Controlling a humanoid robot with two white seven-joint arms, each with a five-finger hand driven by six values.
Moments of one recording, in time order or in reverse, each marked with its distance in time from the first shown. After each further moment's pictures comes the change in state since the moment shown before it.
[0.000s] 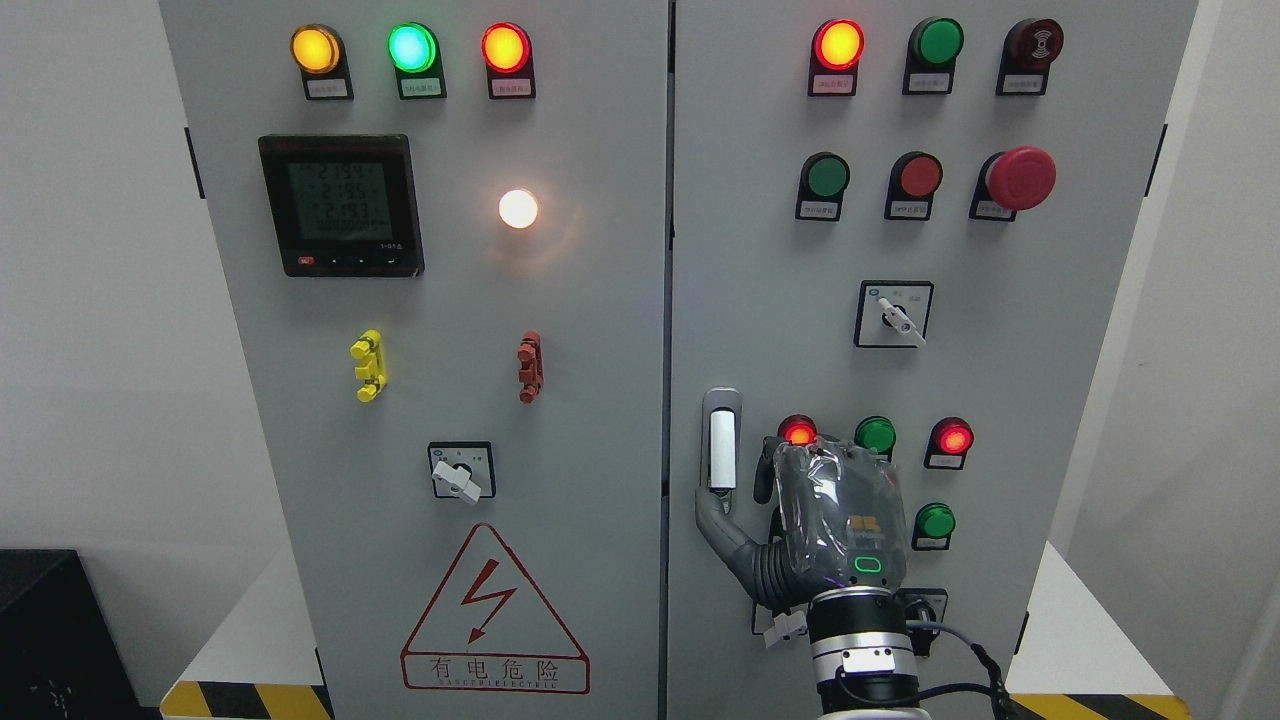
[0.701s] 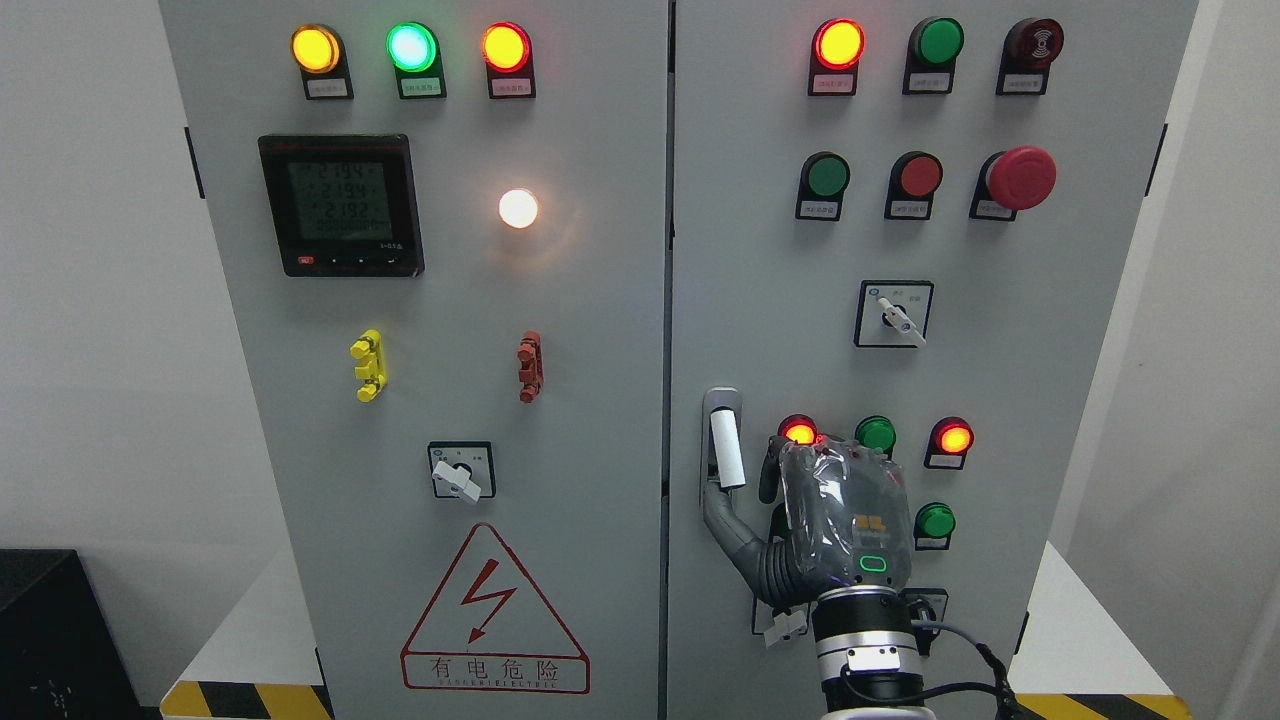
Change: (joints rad) left arm 0.000 0.000 0.000 0.000 0.000 0.000 0.000; right arm 0.000 0.000 -0.012 -0.001 -0.004 0.000 0.000
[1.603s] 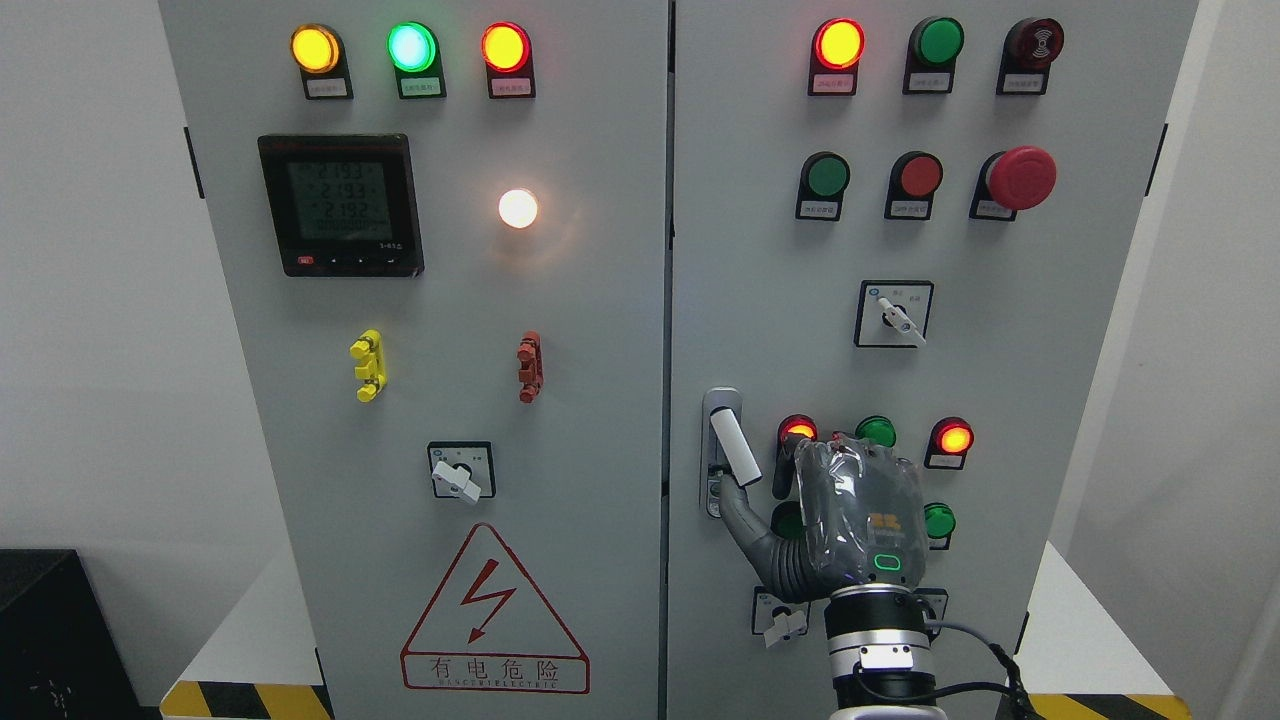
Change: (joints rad) left arm 0.000 0.000 0.000 0.000 0.000 -0.001 0.000; right arm 0.002 0.001 -0.022 -0.004 -0.001 0.002 -0.010
